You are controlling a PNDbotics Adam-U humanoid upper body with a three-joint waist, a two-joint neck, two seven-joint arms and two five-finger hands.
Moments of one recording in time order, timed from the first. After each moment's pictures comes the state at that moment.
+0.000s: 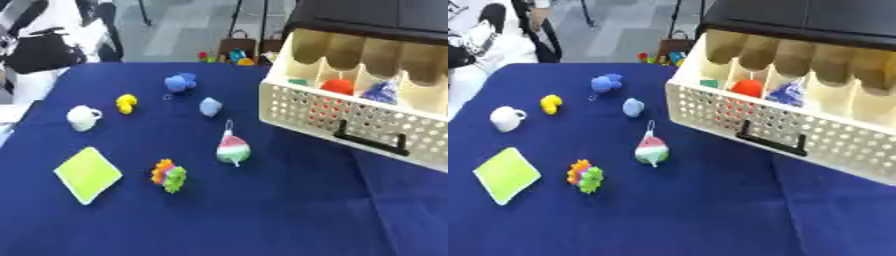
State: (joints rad) left arm -0.45 0.96 0.02 -1.99 -0.49 0.06 -0.23; right arm -0.51 -0.60 -0.10 -1.99 0.45 -0.42 -0.77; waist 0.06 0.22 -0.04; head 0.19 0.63
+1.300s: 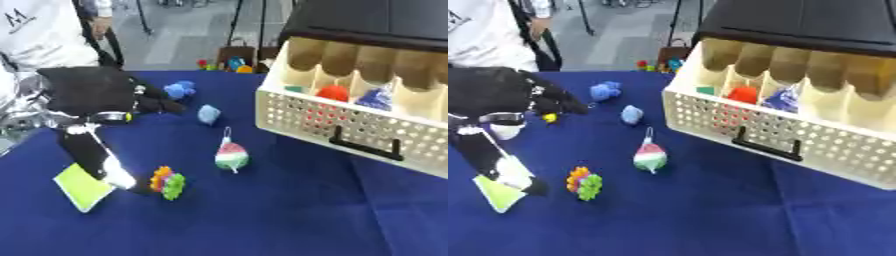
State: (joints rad) left arm -0.51 1.08 -0.31 -1.99 -0.61 -0.23 -0.63; right arm -0.52 -0.60 -0.09 -1.99 0.44 -0.43 -0.75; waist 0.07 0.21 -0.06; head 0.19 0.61
